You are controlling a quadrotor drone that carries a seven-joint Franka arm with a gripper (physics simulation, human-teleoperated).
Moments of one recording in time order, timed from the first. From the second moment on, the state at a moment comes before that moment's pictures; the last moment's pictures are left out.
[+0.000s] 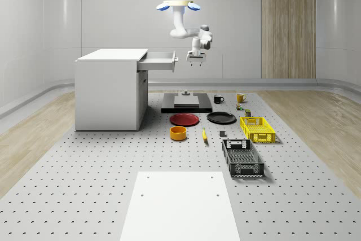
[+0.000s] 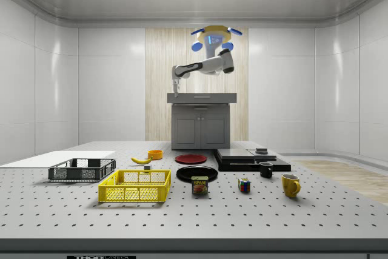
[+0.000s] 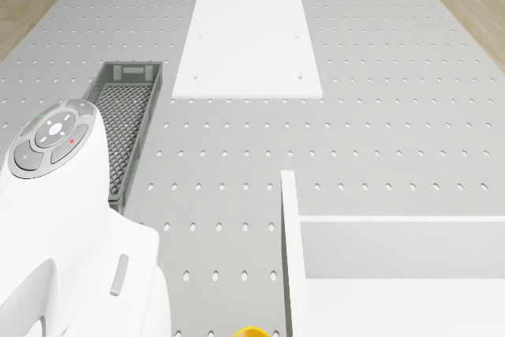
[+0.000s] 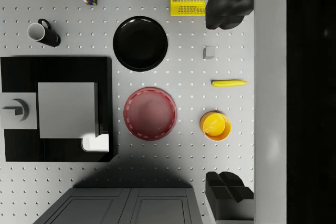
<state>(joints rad) 0.96 -1.64 -1.31 -2.60 1.73 1.77 0.36</state>
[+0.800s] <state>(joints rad) 0.97 -1.63 -1.31 -2.61 1.76 1.75 0.35</state>
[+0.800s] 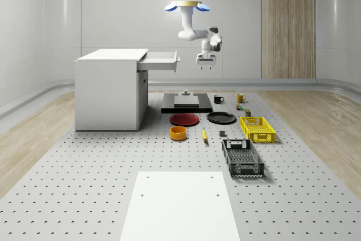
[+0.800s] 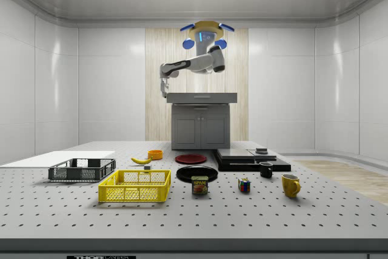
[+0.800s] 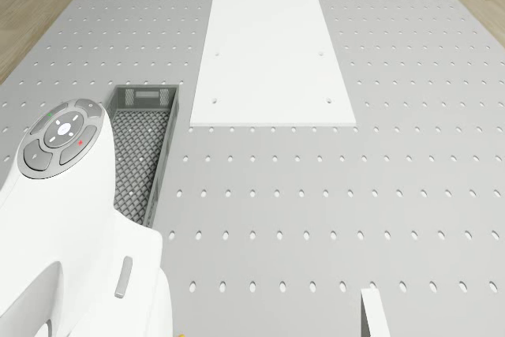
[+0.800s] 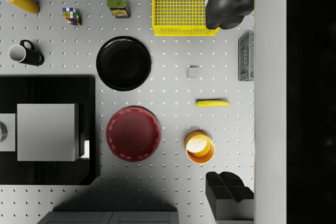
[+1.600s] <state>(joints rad) 0.96 -1.63 -1.31 -2.61 1.76 1.75 0.35</state>
